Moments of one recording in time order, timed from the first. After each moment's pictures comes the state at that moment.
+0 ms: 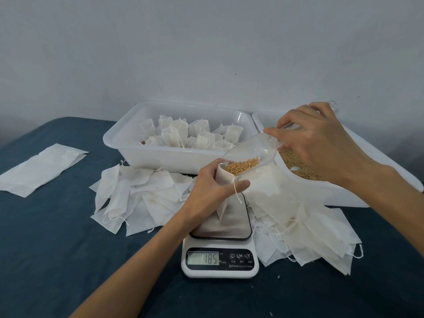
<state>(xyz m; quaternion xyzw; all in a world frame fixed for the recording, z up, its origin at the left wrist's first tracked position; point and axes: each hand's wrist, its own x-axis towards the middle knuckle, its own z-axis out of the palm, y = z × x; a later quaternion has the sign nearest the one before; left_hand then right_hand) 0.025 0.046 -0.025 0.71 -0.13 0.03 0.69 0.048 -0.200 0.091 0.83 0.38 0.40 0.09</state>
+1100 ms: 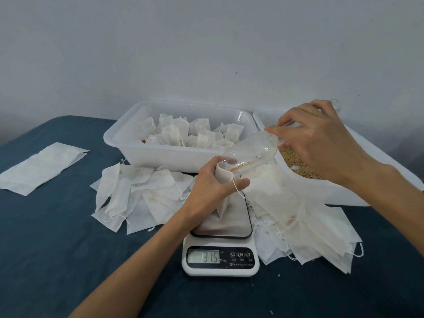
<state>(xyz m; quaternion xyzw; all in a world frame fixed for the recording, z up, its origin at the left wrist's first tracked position) 0.020 0.046 -0.021 0.71 -0.12 0.03 0.70 0.045 -0.197 0.092 0.83 0.38 0.39 0.08</state>
